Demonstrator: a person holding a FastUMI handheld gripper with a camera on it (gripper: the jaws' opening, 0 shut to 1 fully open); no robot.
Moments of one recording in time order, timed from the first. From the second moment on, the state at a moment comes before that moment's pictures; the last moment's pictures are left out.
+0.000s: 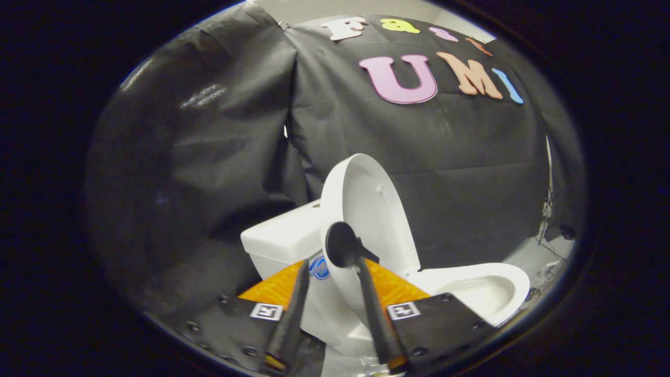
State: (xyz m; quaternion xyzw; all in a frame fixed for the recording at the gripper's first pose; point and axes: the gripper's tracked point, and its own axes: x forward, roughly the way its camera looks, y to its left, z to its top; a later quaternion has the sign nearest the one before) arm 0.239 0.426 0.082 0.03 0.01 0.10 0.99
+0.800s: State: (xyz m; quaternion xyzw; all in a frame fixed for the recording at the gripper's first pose) arm 0.154 0.356 0.066 0.00 0.00 0.10 1.00
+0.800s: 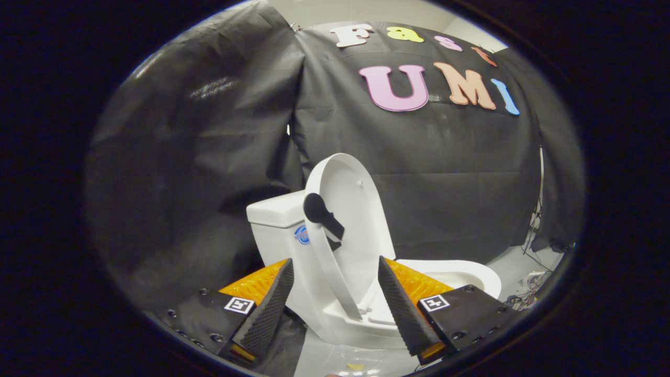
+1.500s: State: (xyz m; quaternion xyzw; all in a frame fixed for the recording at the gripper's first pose) arm 0.174 0.214 0.032 -0.04 0.04 0.02 1.00
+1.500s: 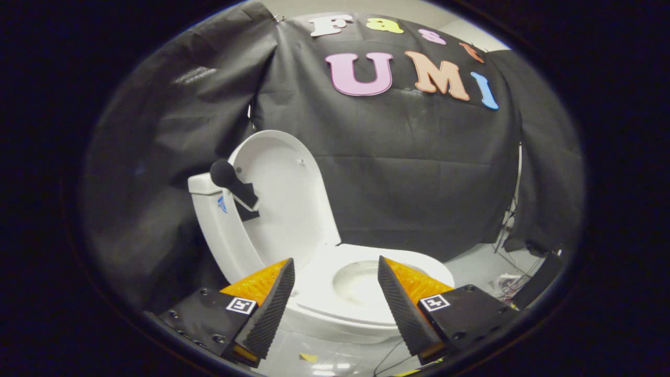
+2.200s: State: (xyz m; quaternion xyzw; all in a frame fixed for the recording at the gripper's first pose) arm 0.162 0.156 0.038 -0.04 0.04 0.01 1.00
